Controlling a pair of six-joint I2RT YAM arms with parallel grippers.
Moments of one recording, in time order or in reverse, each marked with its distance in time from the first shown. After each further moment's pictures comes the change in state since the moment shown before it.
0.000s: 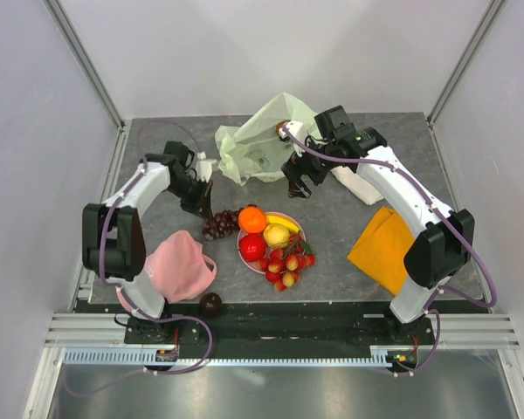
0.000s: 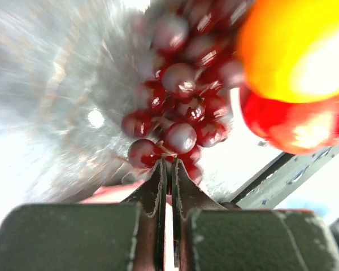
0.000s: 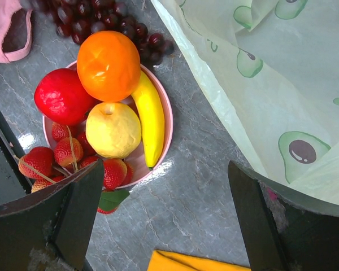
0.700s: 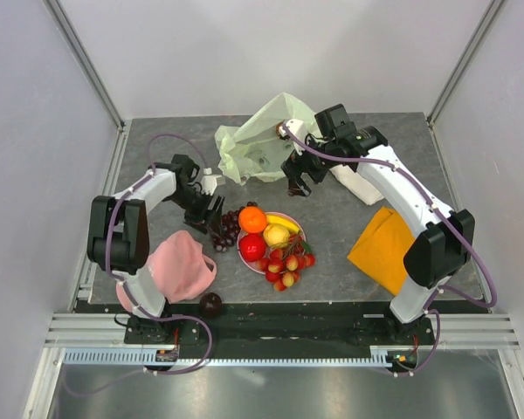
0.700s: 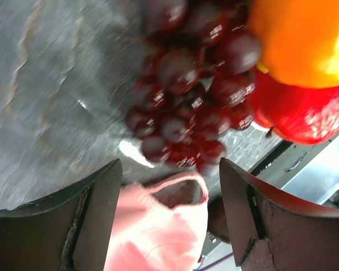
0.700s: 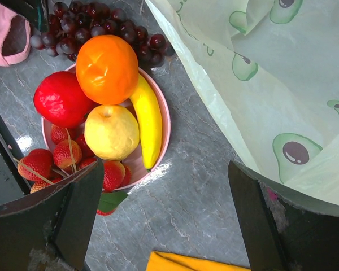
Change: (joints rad) left arm 0.010 0.027 -0.053 -0.006 0.042 0.043; right arm 0.000 0.002 0.016 -0.002 0.004 -0.001
